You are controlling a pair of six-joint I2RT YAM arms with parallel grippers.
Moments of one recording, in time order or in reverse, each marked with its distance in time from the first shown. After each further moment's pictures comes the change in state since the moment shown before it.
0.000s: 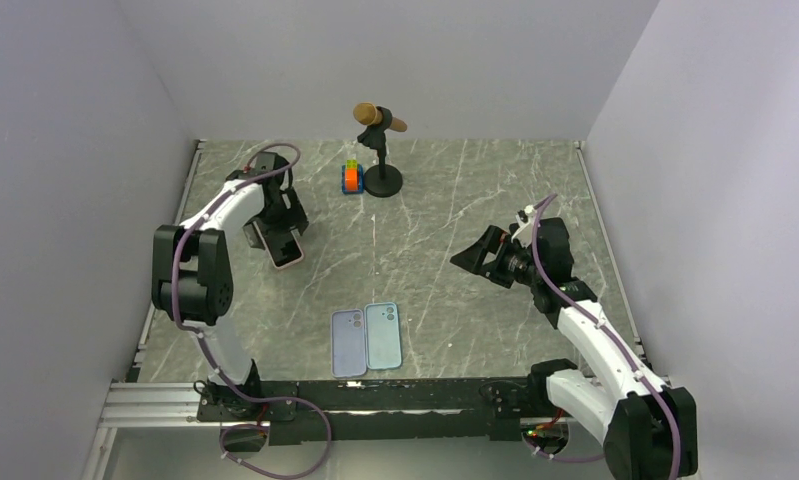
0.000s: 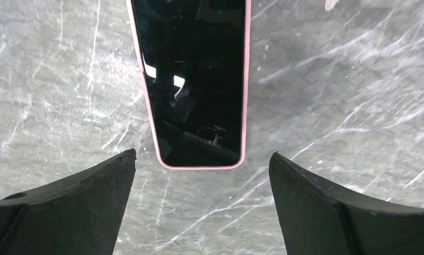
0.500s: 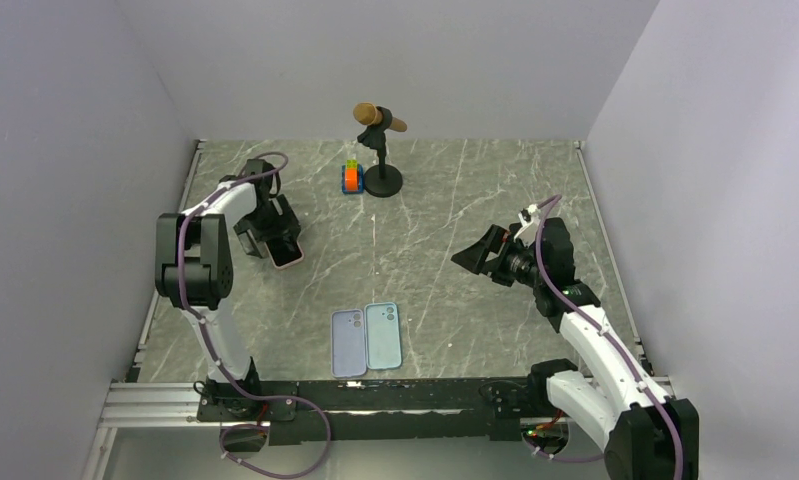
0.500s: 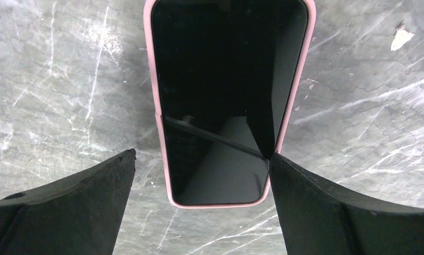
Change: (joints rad) left arm 0.090 0.114 0.011 0.035 0.080 0.009; right arm 0.000 -0.052 0.000 0.000 0.000 -0.001
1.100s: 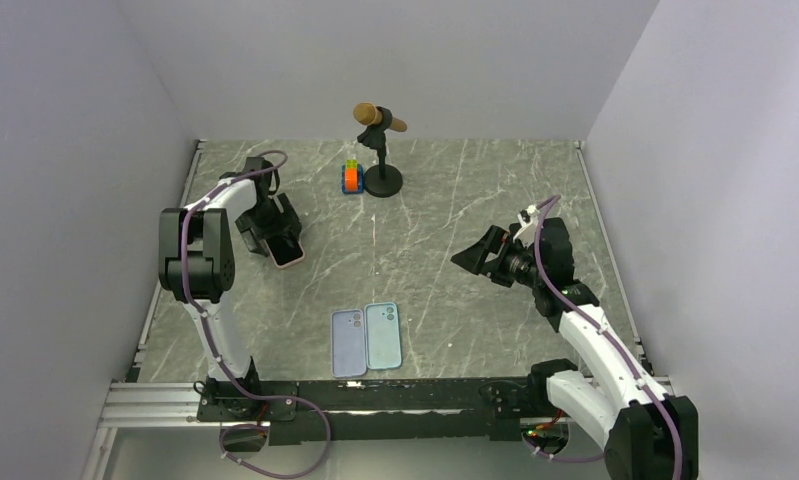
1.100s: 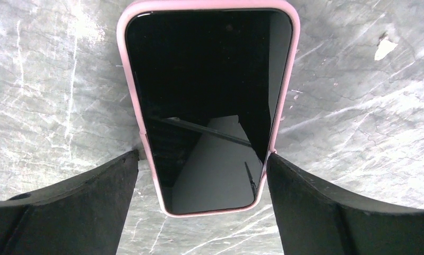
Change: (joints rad) left arm 0.015 0.063 0.053 -0.006 0.070 0.008; right arm 0.000 0.010 -0.007 0.008 0.000 0.001
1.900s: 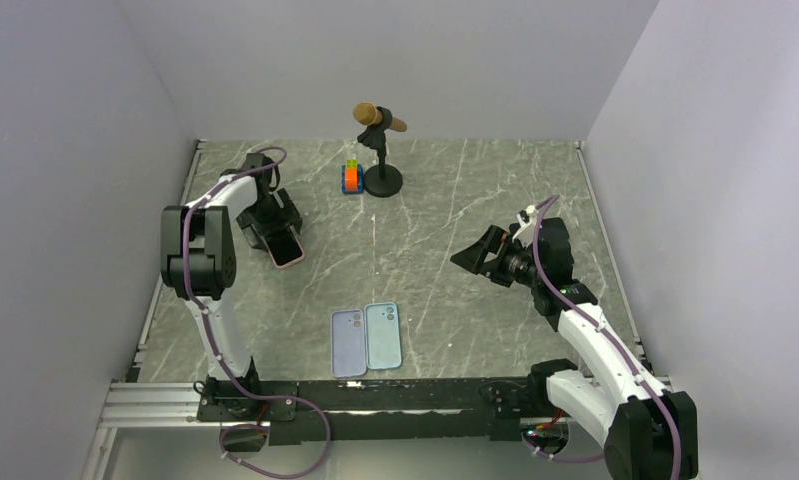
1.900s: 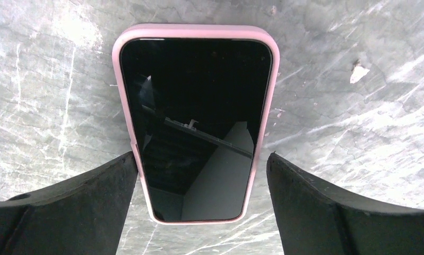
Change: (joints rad) left arm 0.001 0.022 0.035 0.013 0.002 -0.027; right arm 0.000 0.019 -0.008 0.025 0.000 0.008
